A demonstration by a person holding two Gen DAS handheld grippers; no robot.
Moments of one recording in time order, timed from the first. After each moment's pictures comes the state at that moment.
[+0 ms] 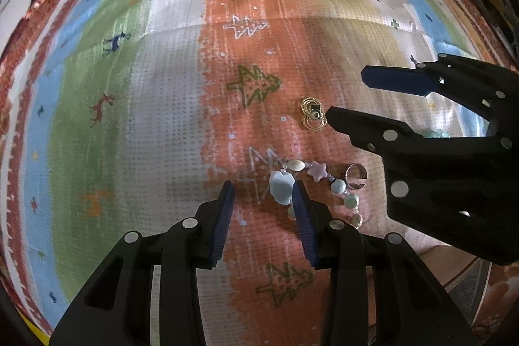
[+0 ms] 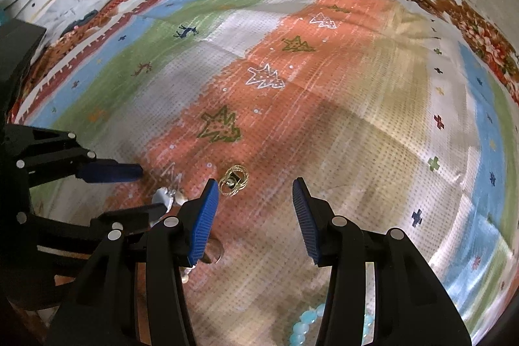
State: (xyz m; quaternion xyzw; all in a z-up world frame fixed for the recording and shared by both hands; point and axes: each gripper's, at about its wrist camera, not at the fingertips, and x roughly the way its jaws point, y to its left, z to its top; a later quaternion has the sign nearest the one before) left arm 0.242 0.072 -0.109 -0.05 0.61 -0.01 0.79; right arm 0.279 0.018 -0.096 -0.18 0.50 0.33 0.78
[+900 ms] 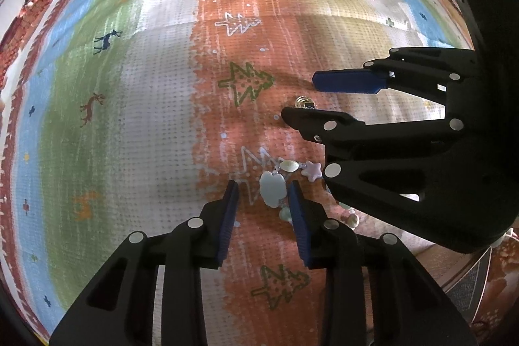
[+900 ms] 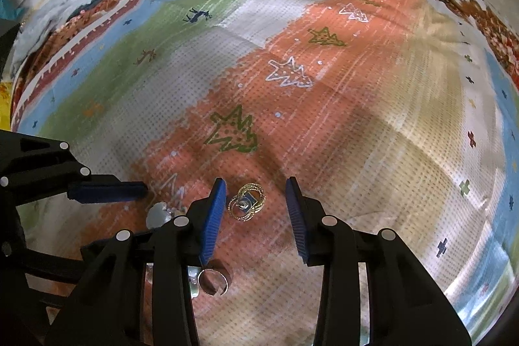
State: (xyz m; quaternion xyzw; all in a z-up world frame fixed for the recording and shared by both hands) left arm 0.239 0.070 -0.113 -0.04 0.61 -0.02 0.79; right arm 0.291 0.042 -0.118 -0.20 0.52 0.36 0.75
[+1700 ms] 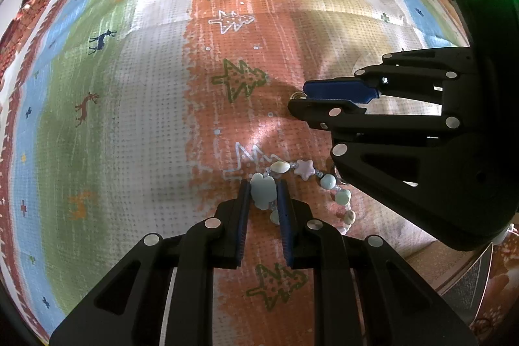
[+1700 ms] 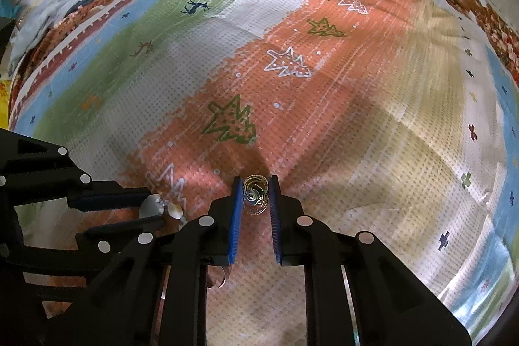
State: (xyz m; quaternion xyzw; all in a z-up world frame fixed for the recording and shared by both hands) left arm 0.239 0.068 -0.119 -0.04 0.61 -0.03 0.79; right arm 0.289 0.041 -0.122 -0.20 0.53 0.35 0.75
